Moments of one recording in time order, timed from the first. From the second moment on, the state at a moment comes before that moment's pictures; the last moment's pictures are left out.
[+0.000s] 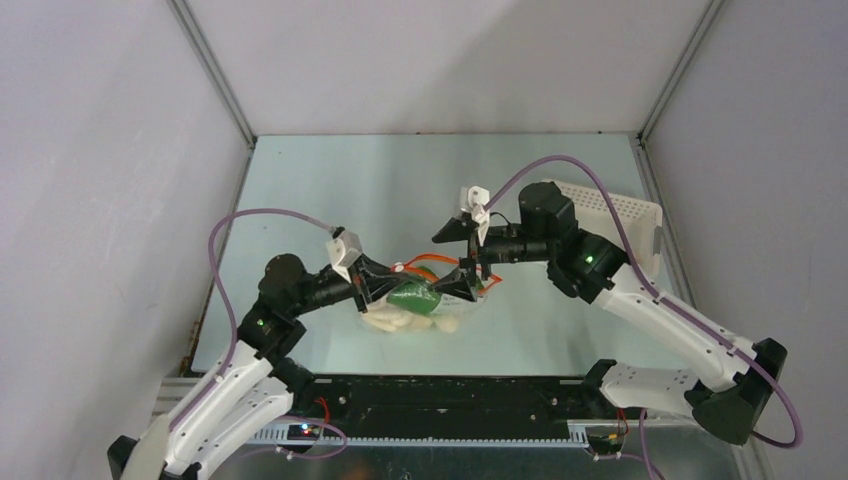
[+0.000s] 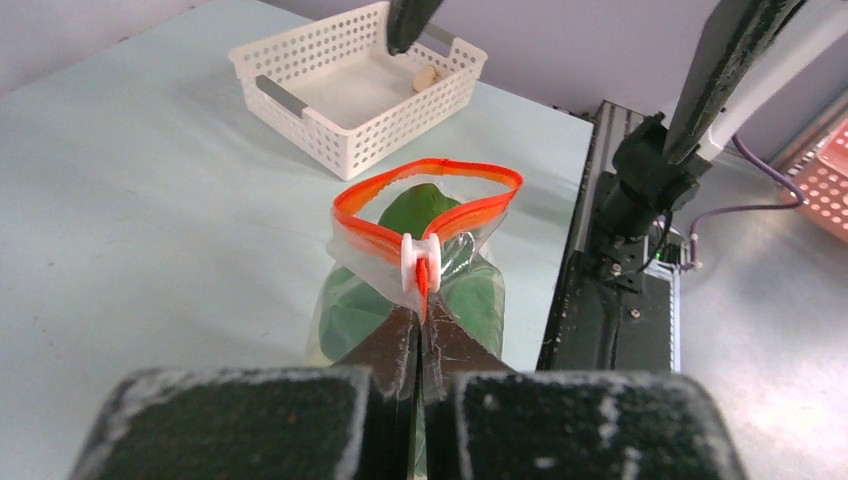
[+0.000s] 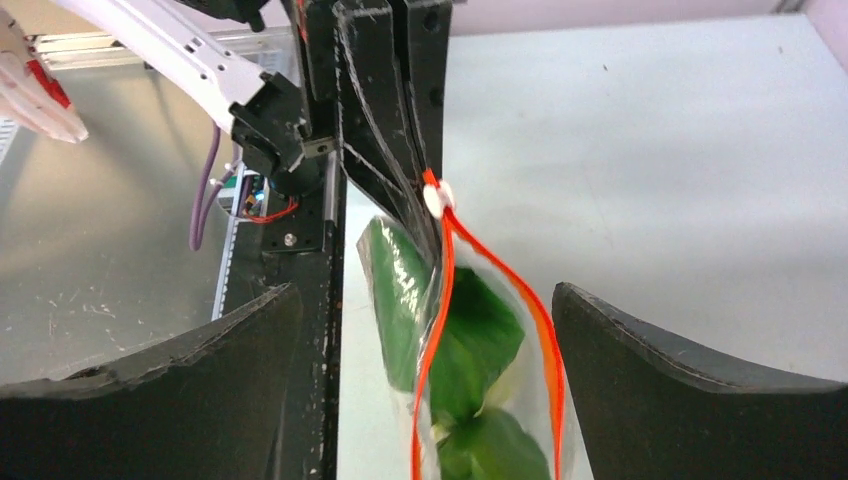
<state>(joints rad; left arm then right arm) -0.55 0.60 0.52 0.08 0.64 -0.16 0.82 1.13 1.17 -0.29 -0.65 -0.13</state>
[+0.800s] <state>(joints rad) -0.58 0.62 0.60 -0.08 0.68 -0.12 0.85 1.39 1.29 -0.21 -0.89 -0.18</state>
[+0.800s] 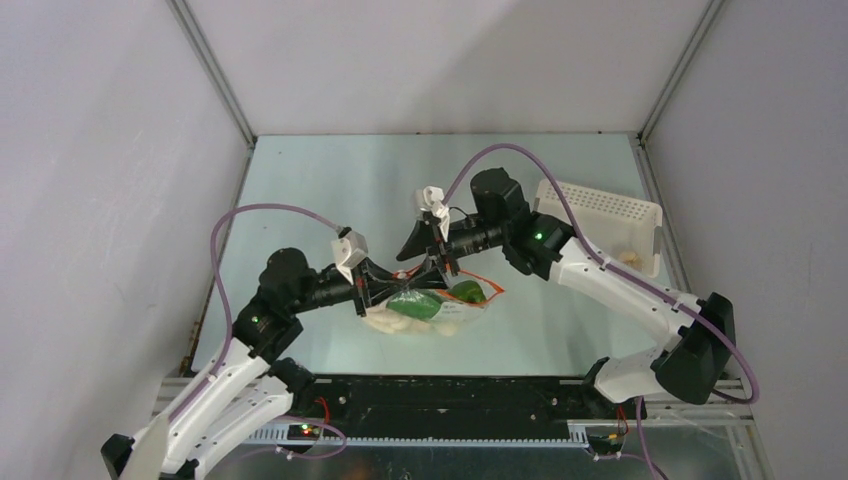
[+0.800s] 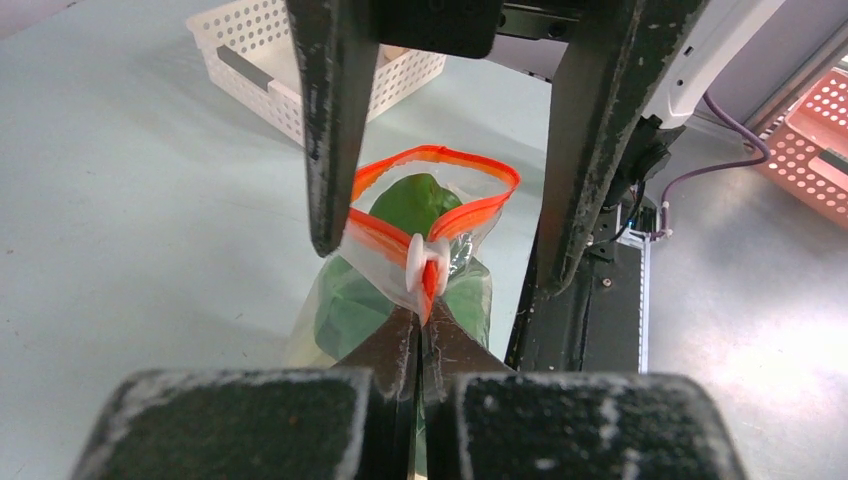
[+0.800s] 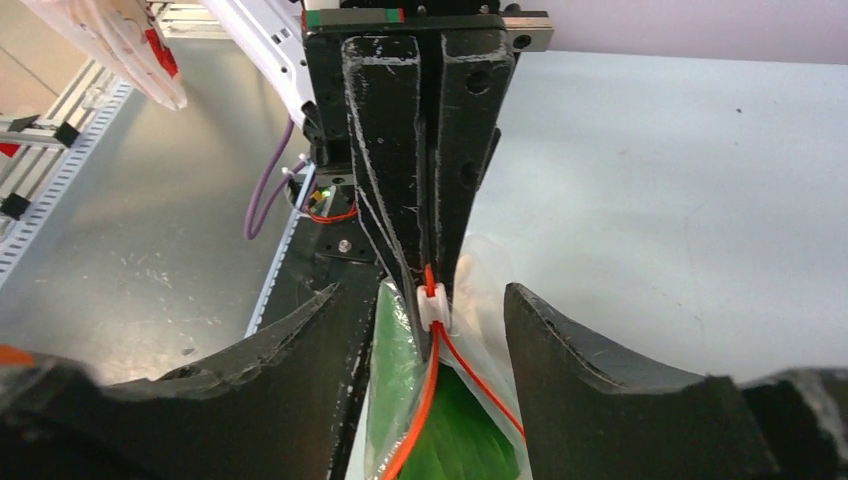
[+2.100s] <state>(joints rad) -0.60 0.56 0.56 -0.03 0.53 -0.23 0.88 1.42 1.31 -0.26 -0.82 -0.17</state>
